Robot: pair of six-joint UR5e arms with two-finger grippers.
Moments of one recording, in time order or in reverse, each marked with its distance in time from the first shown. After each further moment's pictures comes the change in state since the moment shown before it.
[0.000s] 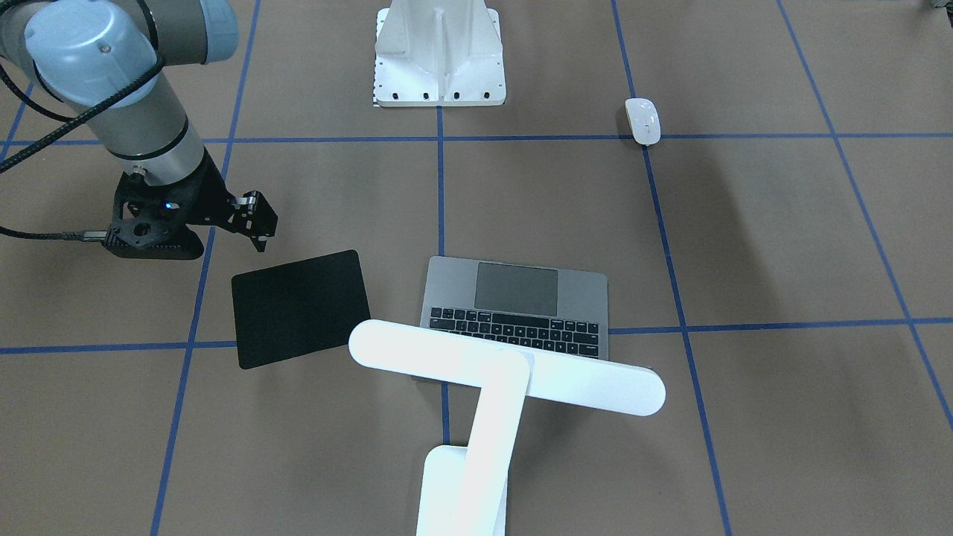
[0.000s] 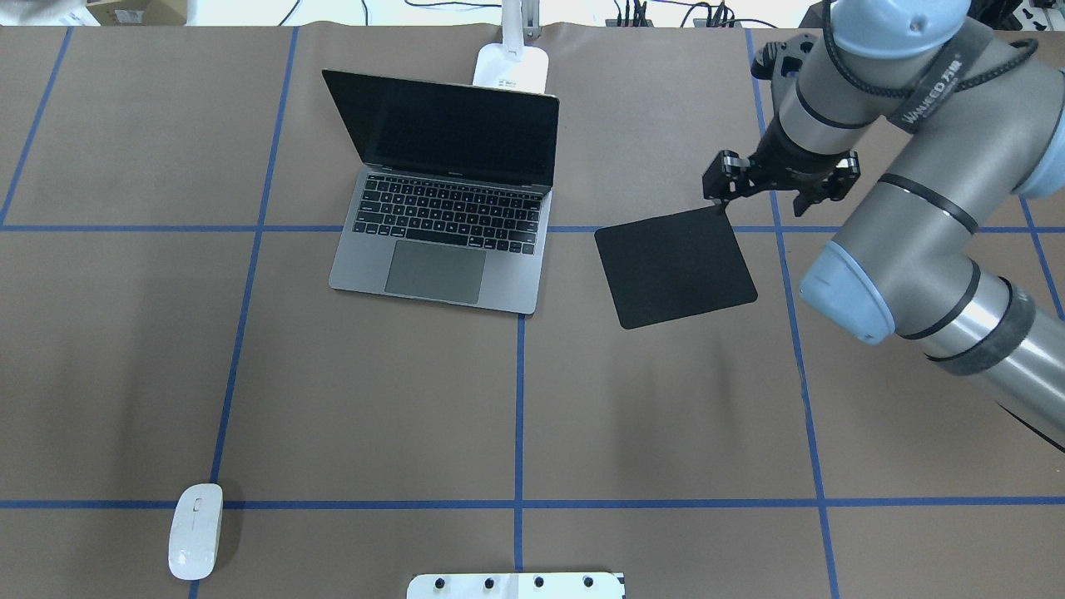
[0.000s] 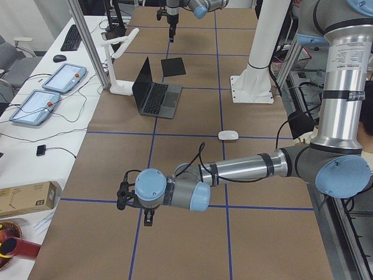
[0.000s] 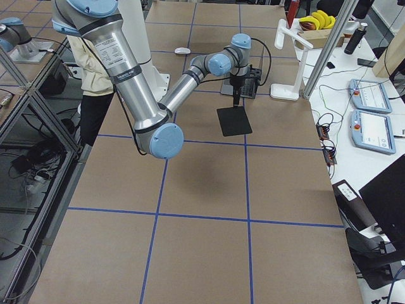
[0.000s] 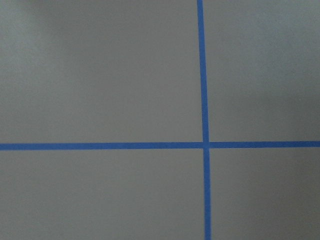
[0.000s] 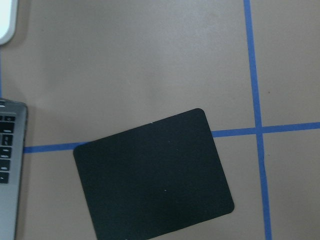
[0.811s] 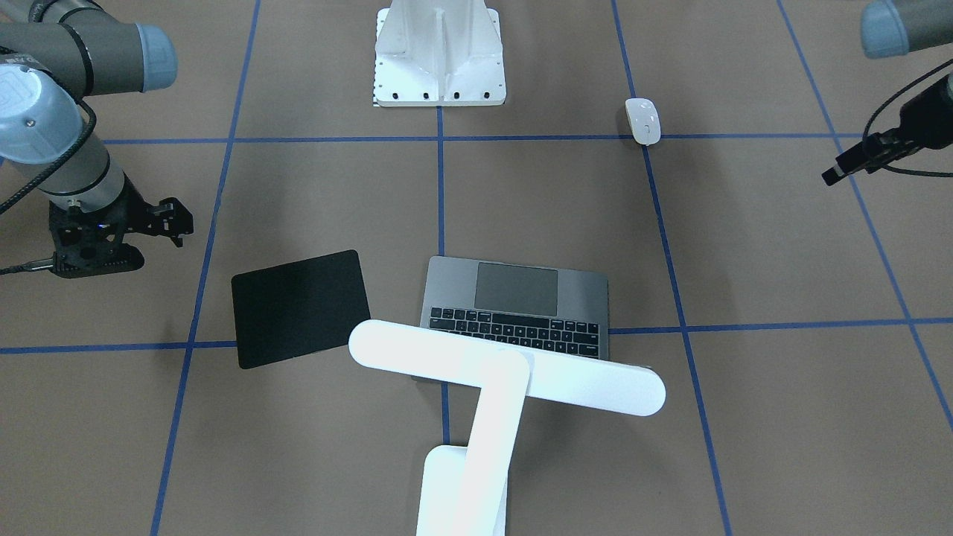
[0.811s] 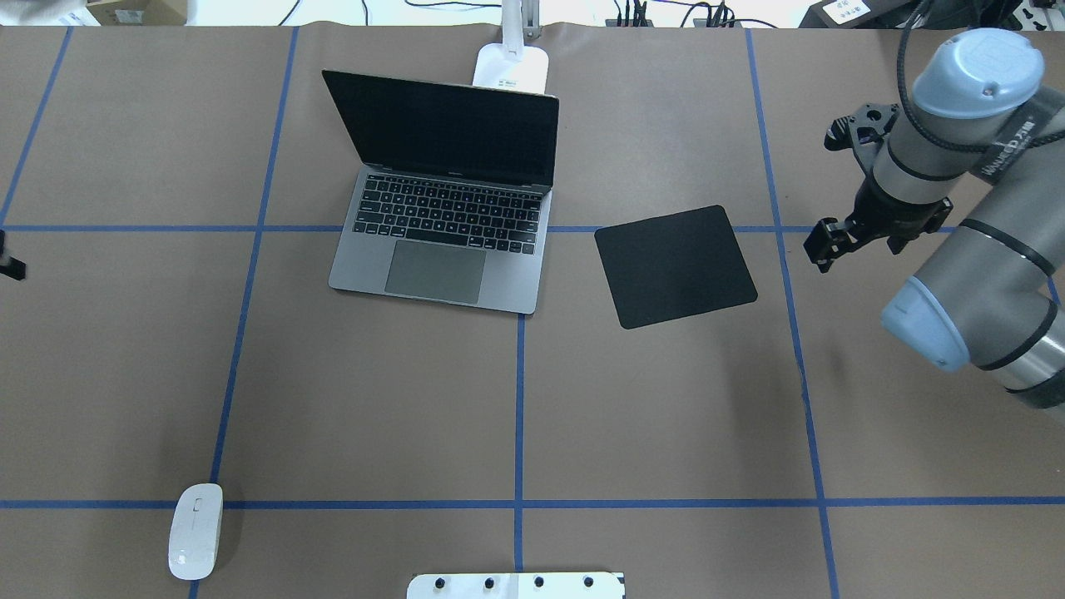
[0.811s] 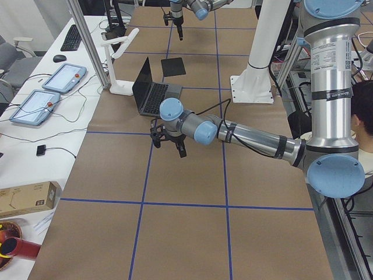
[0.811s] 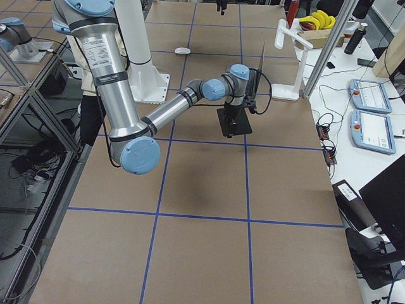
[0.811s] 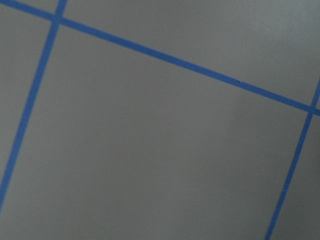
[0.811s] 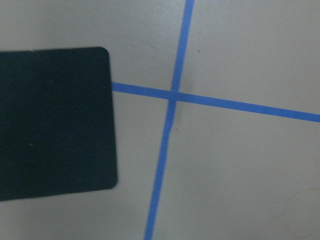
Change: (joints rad) left arm 0.421 0.112 -0.460 0.087 0.046 -0.671; right arm 0.043 -0.209 -0.006 0.000 0.011 -0.389
